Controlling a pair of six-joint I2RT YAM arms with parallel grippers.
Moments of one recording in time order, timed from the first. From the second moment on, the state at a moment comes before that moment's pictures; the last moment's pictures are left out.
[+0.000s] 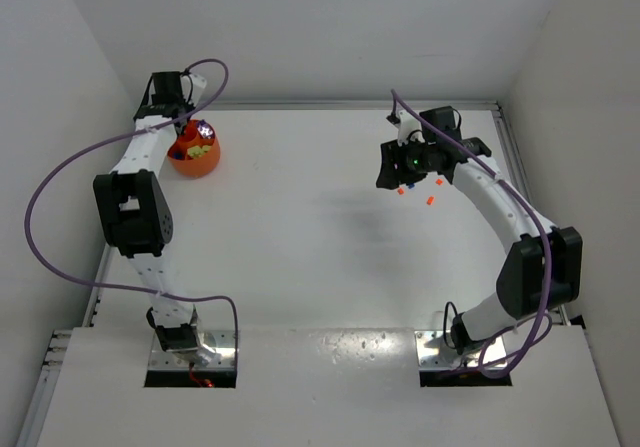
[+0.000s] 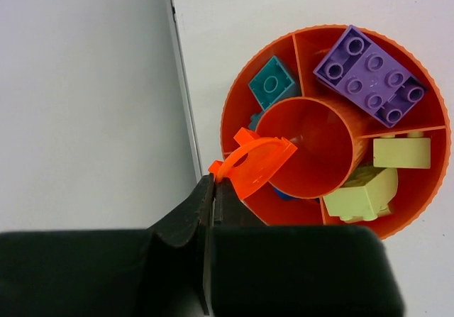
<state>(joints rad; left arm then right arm) 0.11 1.97 1.72 -0.42 -0.25 0.57 0.24 1.54 1.27 -0.62 -0.39 -0.05</state>
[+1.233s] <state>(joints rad) 0.10 1.49 1.59 -0.41 0.38 0.32 0.22 1.63 1.22 -0.59 -0.17 -0.09</state>
